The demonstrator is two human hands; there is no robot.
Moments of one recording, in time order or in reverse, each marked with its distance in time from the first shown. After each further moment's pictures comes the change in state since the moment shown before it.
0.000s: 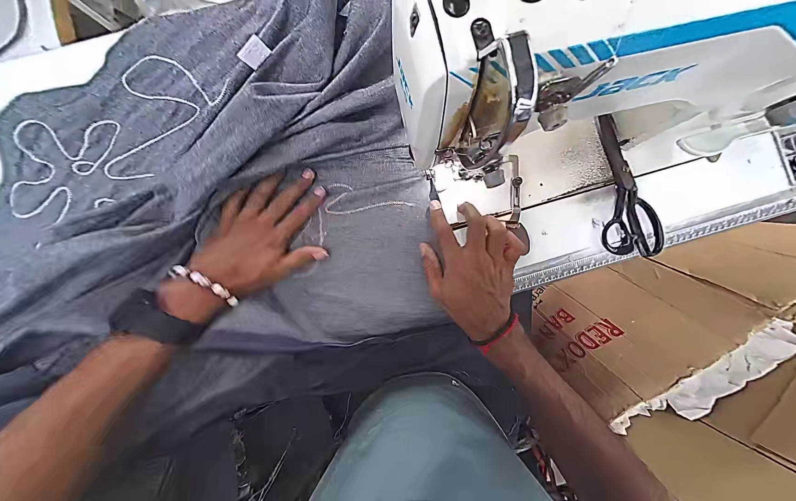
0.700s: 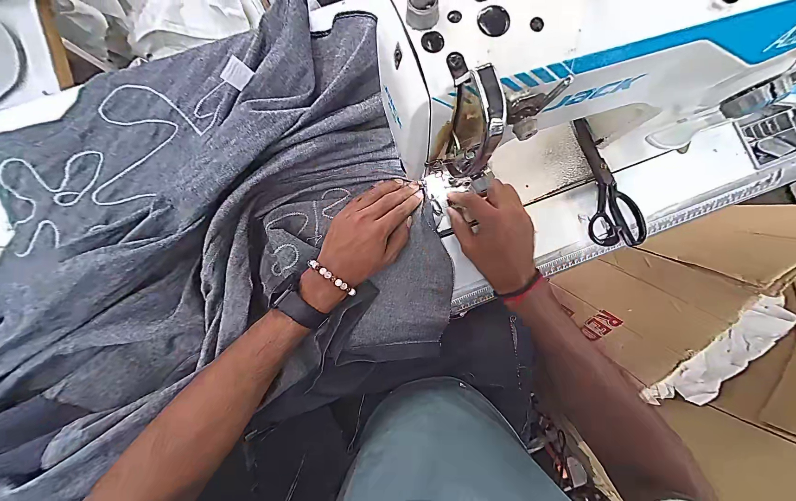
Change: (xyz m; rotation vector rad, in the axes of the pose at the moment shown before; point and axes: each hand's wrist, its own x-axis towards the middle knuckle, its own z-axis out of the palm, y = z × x) left_hand 0.092 0.100 0.012 -0.294 0.383 0.287; right_hand 0.045 0.045 -0.015 0.285 0.074 -0.061
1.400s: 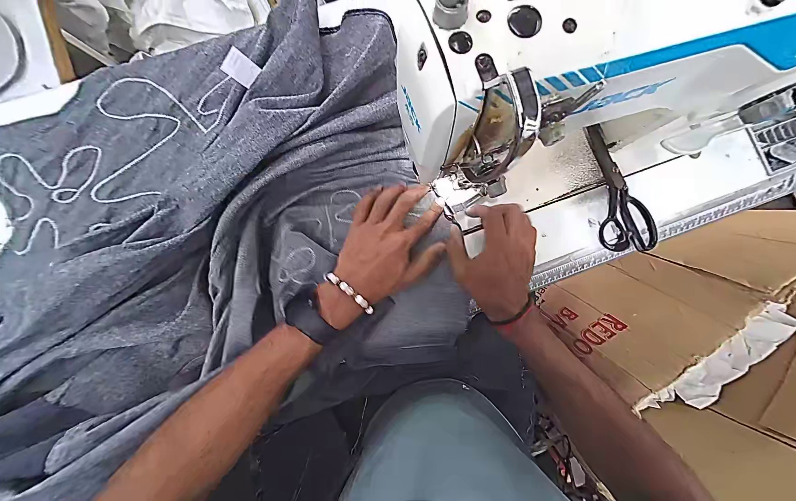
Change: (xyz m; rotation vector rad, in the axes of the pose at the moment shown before) left_hand 0.001 0.025 0.000 0.139 -0.121 -0.124; right_hand -0.023 -0.023 0.018 -0.091 0.135 0.143
